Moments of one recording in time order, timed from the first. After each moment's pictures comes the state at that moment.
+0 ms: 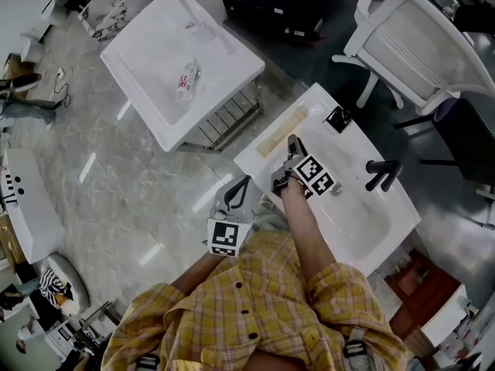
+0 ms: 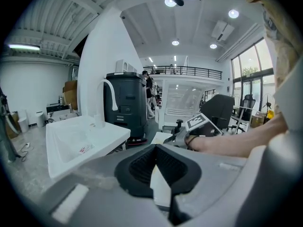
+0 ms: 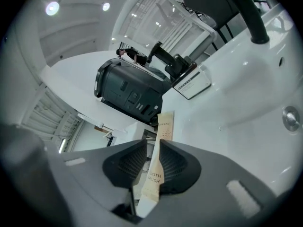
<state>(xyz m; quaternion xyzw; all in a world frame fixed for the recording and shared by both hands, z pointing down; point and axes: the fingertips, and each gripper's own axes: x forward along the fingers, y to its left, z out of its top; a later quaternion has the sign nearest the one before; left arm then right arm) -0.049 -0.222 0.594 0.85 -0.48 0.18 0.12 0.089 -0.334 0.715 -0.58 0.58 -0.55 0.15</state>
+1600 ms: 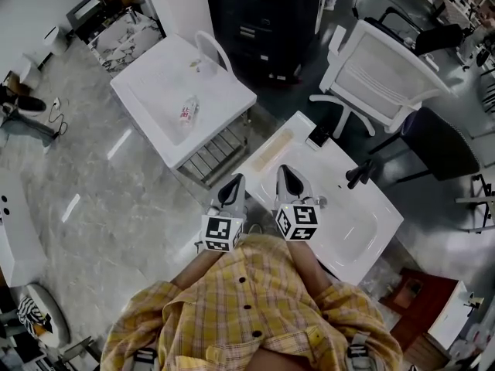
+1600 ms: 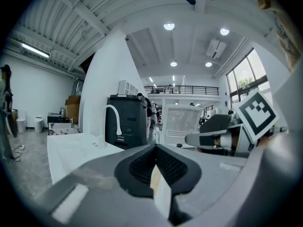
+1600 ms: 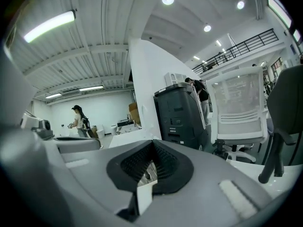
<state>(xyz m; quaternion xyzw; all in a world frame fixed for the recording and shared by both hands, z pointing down) -0.068 -0.205 0.509 0.87 -0.49 0.07 0.07 0.043 -0.226 0.513 -0.57 0.80 -0.15 -0.02</state>
